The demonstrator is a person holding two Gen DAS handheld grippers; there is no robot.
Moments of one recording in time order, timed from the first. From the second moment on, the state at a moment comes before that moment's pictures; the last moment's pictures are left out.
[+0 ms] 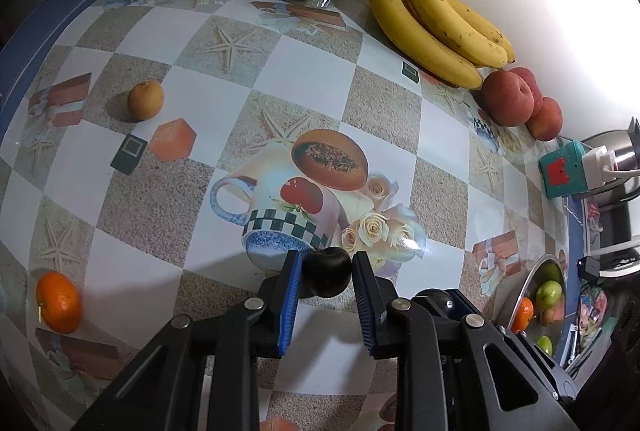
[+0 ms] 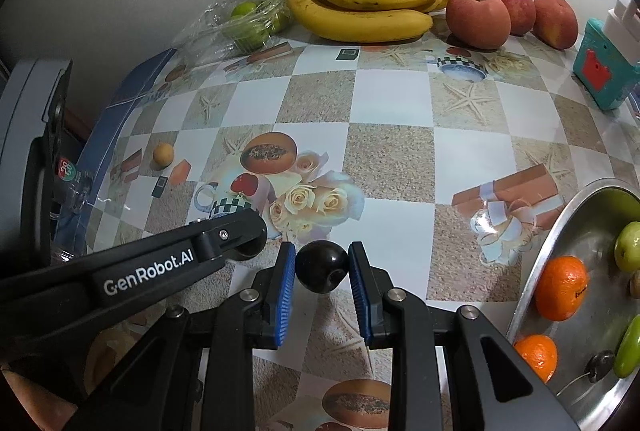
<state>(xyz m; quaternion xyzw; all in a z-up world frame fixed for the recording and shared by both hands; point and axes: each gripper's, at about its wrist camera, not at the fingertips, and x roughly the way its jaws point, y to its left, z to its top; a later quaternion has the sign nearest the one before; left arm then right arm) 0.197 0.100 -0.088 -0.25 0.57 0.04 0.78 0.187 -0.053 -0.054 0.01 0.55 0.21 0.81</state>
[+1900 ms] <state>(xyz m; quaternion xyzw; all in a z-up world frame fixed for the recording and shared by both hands) 0.173 0.090 -0.062 -0.22 0.53 0.05 0.82 0.146 -0.145 -0.024 0.11 0.55 0.17 0.81</state>
